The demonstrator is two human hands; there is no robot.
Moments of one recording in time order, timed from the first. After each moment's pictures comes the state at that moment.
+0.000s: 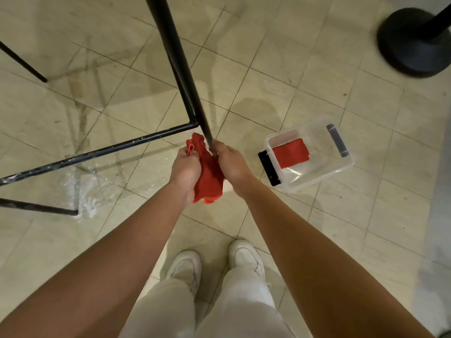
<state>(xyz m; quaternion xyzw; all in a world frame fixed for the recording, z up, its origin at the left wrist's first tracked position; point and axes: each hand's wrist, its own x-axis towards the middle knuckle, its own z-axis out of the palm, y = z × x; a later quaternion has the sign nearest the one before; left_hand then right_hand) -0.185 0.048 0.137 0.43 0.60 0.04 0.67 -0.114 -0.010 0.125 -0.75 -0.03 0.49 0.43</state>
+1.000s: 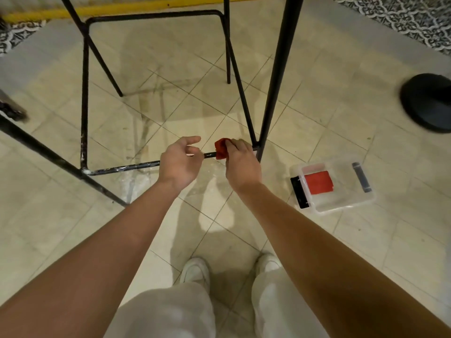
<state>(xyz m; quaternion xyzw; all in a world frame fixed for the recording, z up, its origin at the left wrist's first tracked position) -0.289 0.134 0.220 0.68 0.55 0.11 0.47 -0.179 0.057 0.169 -0.86 -0.47 0.13 0.16</state>
